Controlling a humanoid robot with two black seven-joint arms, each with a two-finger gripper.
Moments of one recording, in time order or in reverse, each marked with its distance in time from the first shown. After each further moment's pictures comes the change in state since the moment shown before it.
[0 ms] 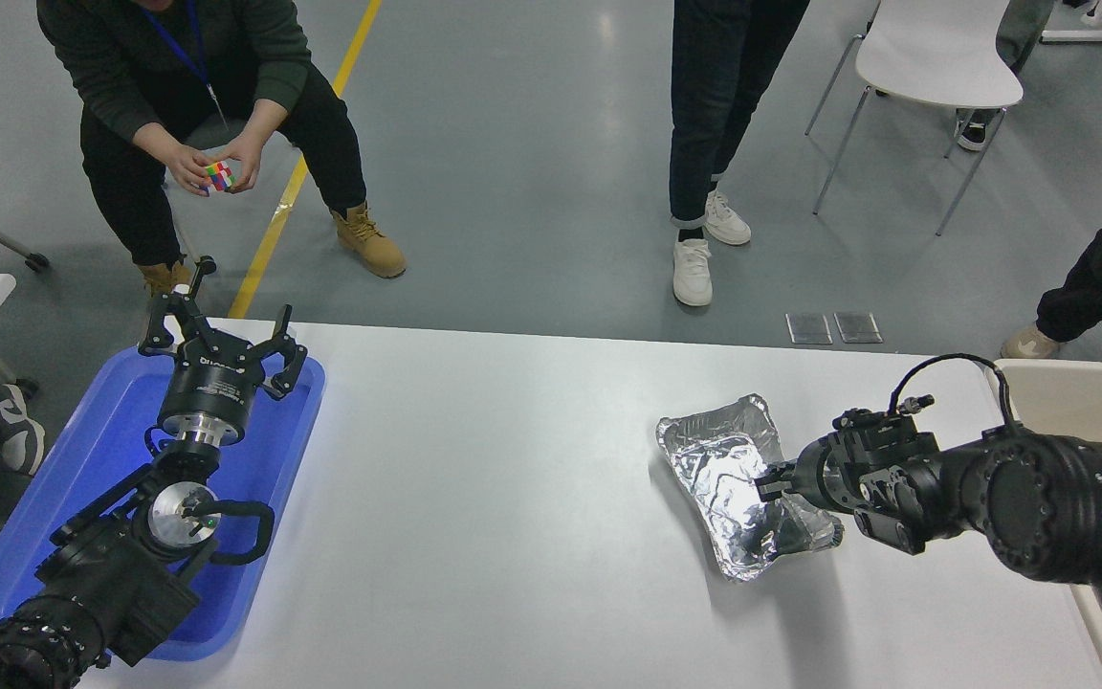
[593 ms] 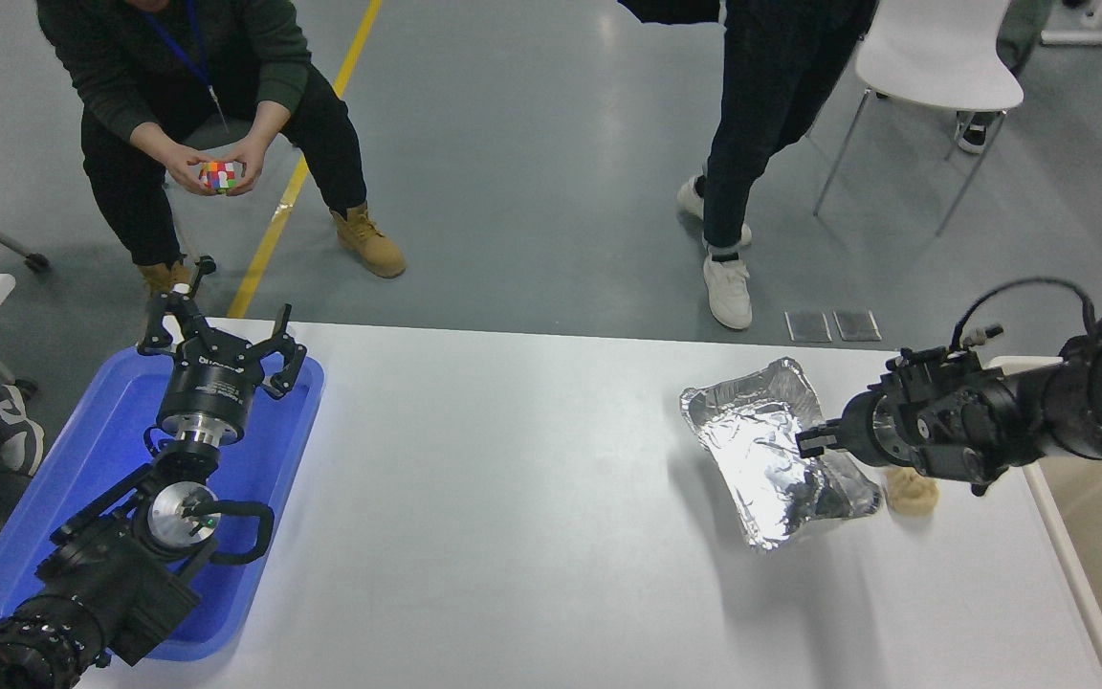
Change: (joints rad) left arm 0.000 0.000 0.000 0.000 0.000 0.000 0.000; right arm 0.513 -0.217 -0.014 0.529 -0.028 0.068 0.018
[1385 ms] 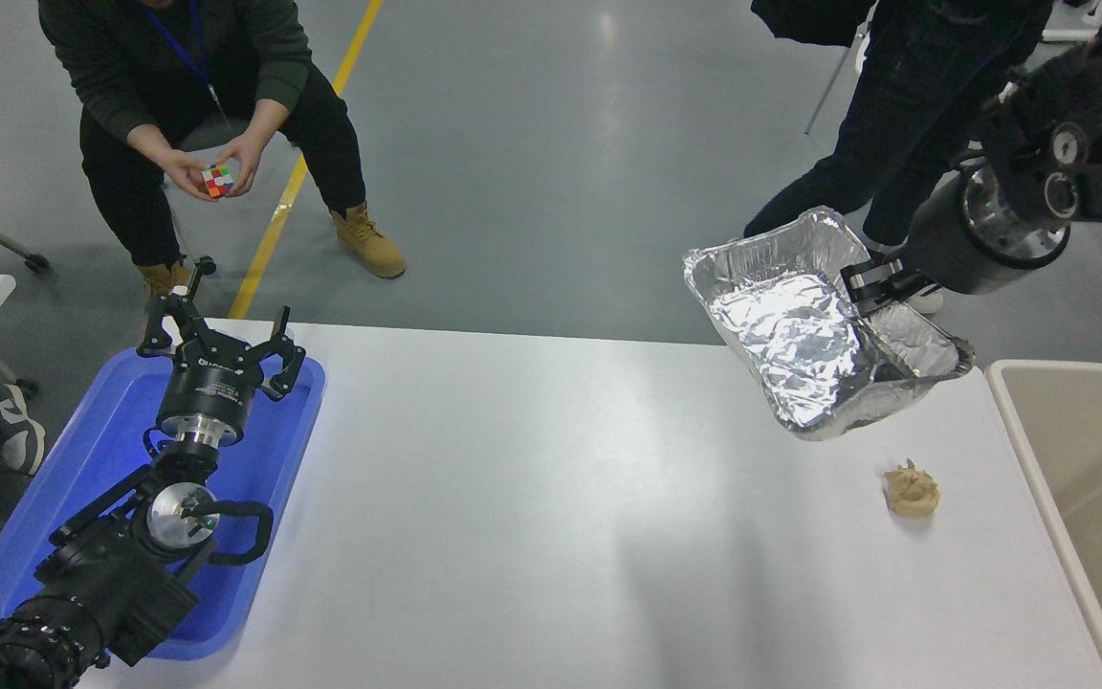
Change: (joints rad) left arm 0.001 0.002 -0.001 0.000 0.001 0.000 0.000; right arm 0.664 -0.066 -0.038 0.284 0.003 0.476 0.001
